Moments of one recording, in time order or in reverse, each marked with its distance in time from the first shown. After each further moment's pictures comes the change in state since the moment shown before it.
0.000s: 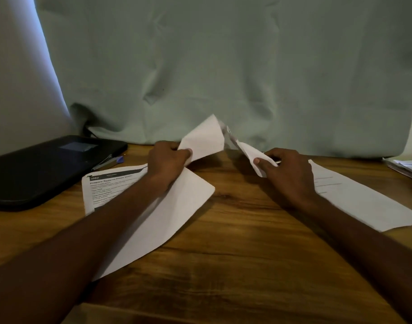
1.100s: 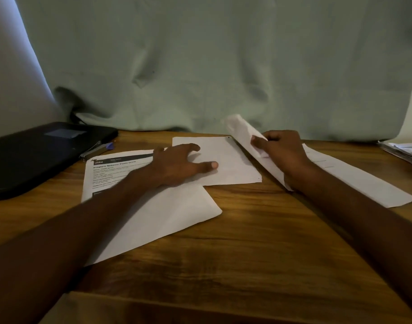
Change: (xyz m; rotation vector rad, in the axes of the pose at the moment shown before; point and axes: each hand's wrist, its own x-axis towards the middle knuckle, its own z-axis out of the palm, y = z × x) left_hand -0.008 -0.013 0.020 0.693 -0.532 0.218; right_hand 0.011 -0.007 -0.002 0.449 -0.132 0.298
